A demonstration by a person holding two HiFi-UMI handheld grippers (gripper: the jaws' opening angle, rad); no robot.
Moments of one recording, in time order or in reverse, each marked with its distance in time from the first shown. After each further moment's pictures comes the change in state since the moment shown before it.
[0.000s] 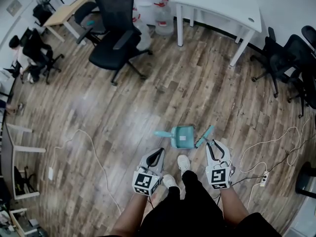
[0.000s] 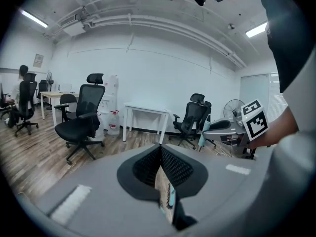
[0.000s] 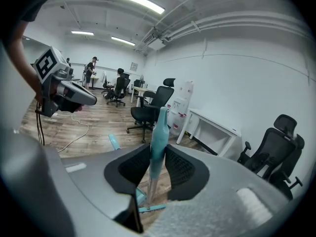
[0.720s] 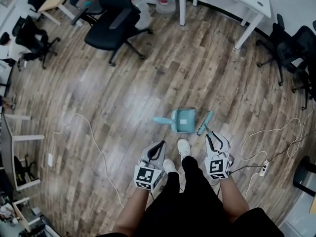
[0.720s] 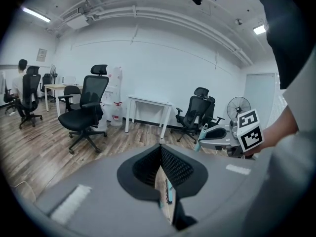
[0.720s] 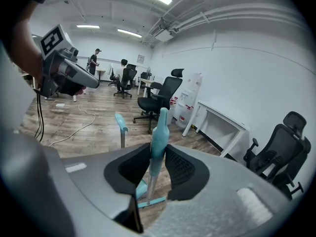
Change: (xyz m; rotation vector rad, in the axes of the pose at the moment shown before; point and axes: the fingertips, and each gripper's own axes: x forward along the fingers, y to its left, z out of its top) left arm 0.000 0.000 -0.042 -0.031 0.067 0.040; right arm 0.028 0.030 -0.064 -0.059 0.082 0.072
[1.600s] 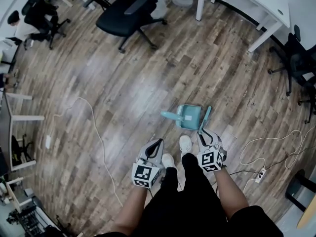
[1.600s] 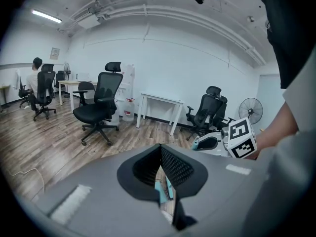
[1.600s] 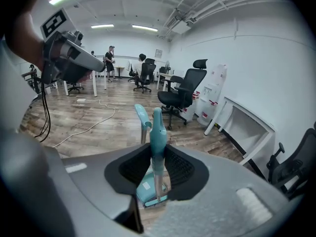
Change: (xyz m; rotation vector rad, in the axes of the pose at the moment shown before) left arm -0.020 0.028 -0.025 -0.072 0.031 0.117; right arm 0.064 0.068 -0.014 -0.083 0.057 0.237
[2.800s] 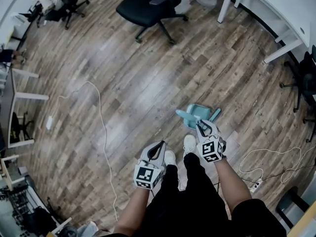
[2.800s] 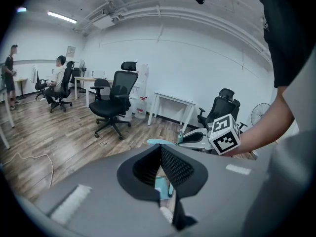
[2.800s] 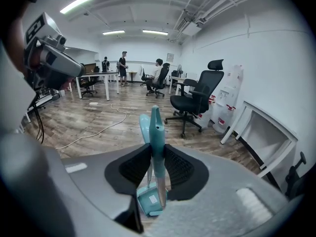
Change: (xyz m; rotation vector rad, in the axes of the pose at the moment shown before) left arm -0.034 0.030 -0.025 -0.102 0.000 0.125; right arm 0.069 0.024 0.048 -0.050 -0.051 0.154
